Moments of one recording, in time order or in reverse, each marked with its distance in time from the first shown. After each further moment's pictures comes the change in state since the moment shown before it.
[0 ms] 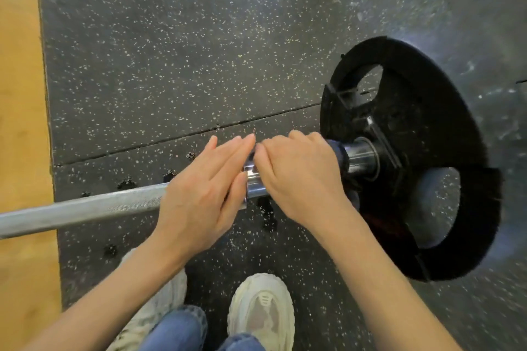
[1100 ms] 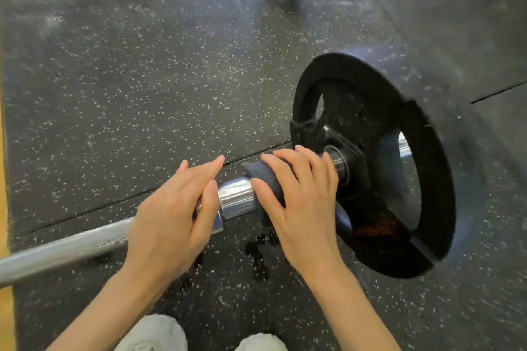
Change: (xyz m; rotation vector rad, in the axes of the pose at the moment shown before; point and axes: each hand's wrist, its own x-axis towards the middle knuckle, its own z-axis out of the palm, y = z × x) left_hand 0.042 -0.025 -0.004 -0.112 0.005 -0.216; right_hand 0.000 0.024 0.026 0.308 0.432 0.211
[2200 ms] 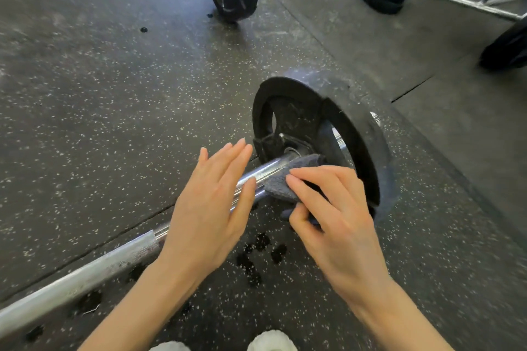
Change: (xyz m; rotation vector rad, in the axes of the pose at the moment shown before) left_hand 0.039 0.049 -0.019 -0.071 -0.133 0.286; right_hand -0.031 -0.026 -0.078 -0.153 0.298 -0.138
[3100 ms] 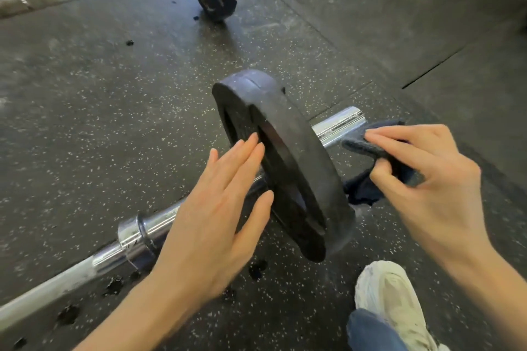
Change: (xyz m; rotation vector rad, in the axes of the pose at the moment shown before) left_hand 0.038 0.087 0.027 0.045 -0.047 0.087; right_hand 0.018 0.157 -0.067 0.087 0.102 0.202
